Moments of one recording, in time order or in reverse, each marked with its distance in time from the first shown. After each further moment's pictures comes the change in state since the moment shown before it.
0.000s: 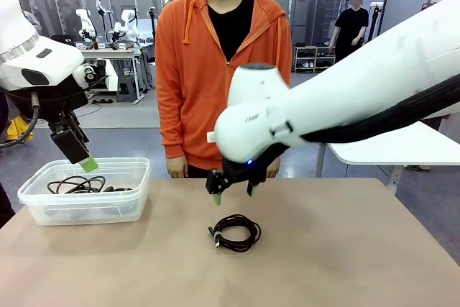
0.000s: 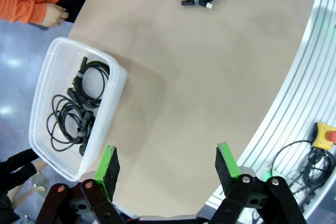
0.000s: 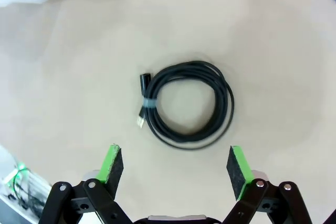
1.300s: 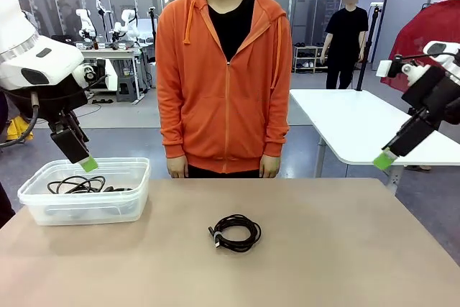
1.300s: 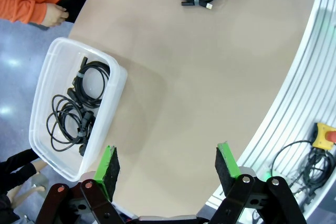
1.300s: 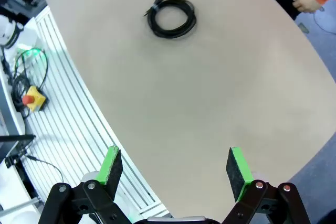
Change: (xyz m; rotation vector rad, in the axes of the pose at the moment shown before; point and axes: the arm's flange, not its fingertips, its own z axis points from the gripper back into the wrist) left arm 0.000 0.000 0.000 -0.001 -0.001 0.001; right arm -0.212 -0.220 0.204 0.230 -0.235 0.462
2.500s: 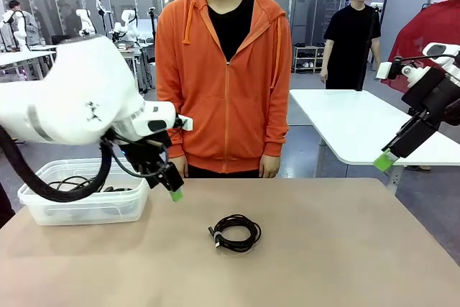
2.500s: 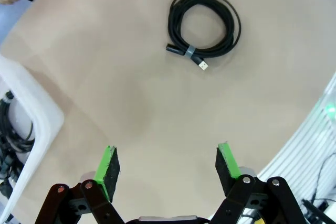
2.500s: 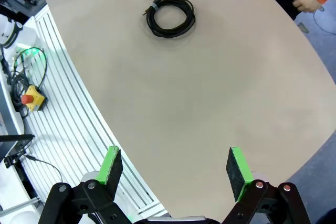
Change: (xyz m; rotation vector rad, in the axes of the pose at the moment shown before) left arm 0.097 -0.005 -0.177 -0.157 0.037 0.369; right arm 0.003 -0.004 0.002 -0.008 -0.001 -0.006
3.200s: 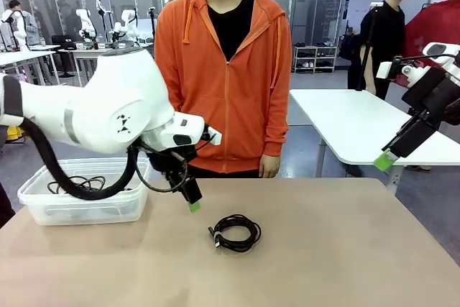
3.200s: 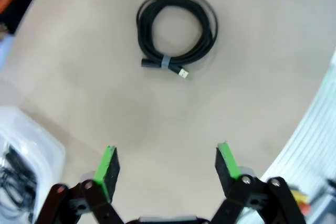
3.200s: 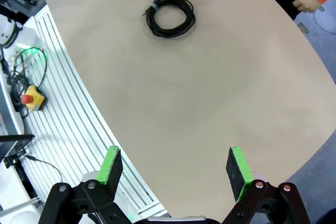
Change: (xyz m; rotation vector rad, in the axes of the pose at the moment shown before) left arm 0.027 -0.041 -0.013 0.026 0.027 -0.259; right arm 0.000 0.000 0.000 -0.001 0.000 0.000
